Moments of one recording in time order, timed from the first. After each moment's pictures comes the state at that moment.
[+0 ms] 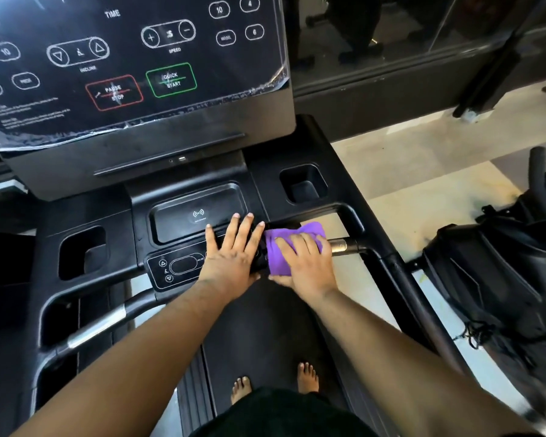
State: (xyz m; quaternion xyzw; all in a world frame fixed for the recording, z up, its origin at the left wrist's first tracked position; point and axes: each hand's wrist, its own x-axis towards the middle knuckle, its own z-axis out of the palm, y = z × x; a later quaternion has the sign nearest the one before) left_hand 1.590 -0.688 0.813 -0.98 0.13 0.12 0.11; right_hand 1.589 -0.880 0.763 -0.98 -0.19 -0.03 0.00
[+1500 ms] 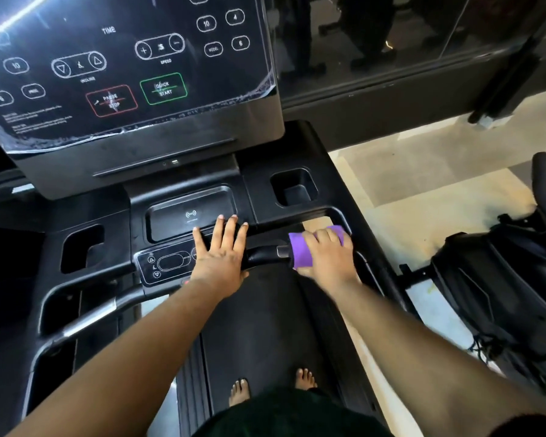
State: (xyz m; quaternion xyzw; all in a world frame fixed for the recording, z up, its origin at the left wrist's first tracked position) left_hand 1.581 -0.715 0.827 -0.98 0.06 0.16 0.14; right_hand 1.614 -0.959 0.757 -0.99 -0.12 0.09 0.03
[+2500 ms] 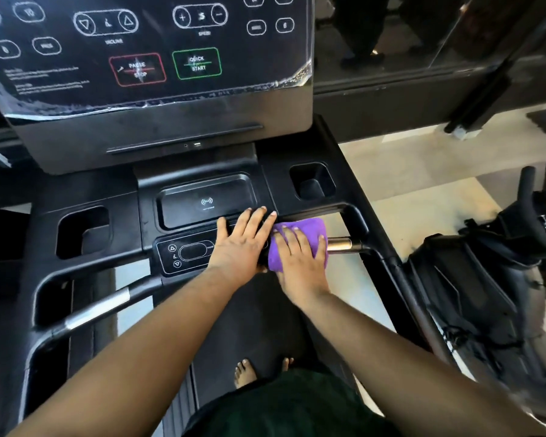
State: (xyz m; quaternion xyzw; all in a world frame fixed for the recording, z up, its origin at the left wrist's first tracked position) left_hand 1.592 -0.682 0.815 -0.99 0.13 0.10 0.04; right_hand 1.569 -0.847 0.767 -0.99 -0.15 0.00 0.04
